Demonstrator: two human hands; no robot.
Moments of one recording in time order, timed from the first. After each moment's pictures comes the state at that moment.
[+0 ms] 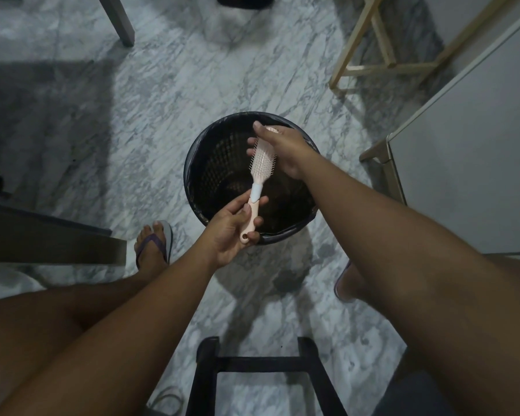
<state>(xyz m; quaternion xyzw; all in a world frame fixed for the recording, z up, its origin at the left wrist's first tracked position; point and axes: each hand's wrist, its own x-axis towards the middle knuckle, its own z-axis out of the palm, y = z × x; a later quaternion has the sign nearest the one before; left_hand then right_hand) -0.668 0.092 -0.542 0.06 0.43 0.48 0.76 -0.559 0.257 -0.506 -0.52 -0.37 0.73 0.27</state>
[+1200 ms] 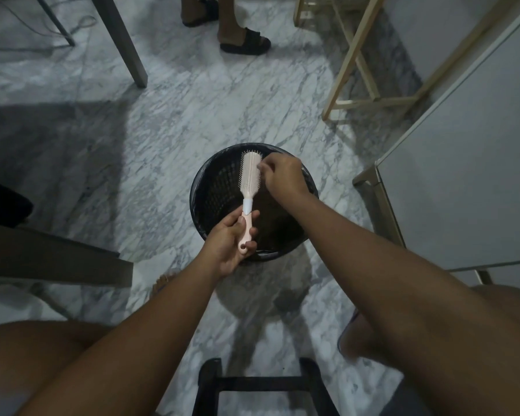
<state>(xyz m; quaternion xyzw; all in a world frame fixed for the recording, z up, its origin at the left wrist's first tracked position) -0.666 0.097 -0.512 0.02 0.48 0.51 0.71 -0.553 0.231 -0.492 -0.59 -0.71 0.30 0.25</state>
